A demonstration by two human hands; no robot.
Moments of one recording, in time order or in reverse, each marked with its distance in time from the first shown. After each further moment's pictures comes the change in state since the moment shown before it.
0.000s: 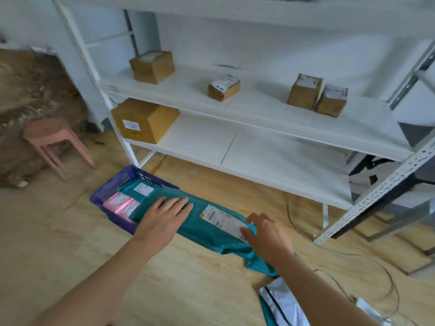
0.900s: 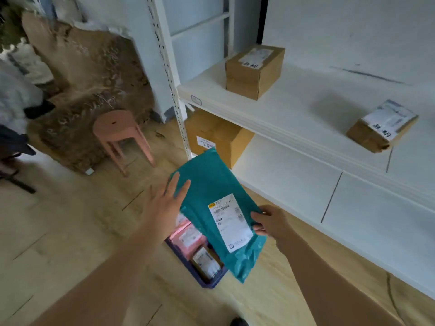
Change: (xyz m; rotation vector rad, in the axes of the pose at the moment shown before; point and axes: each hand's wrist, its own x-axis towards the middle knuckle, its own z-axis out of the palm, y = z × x) left_hand 0.115 -0.395 0.118 -0.028 -0.293 -0.585; right_hand 0.385 -0.304 0.075 0.913 -0.370 0.283
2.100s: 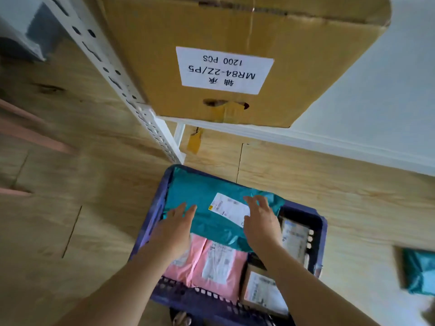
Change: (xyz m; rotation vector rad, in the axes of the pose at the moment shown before) left_hand 0.339 -0.088 0.444 -0.167 -0.629 0.520; right_hand 0.425 0.132 0.263 -0.793 0.314 0.178
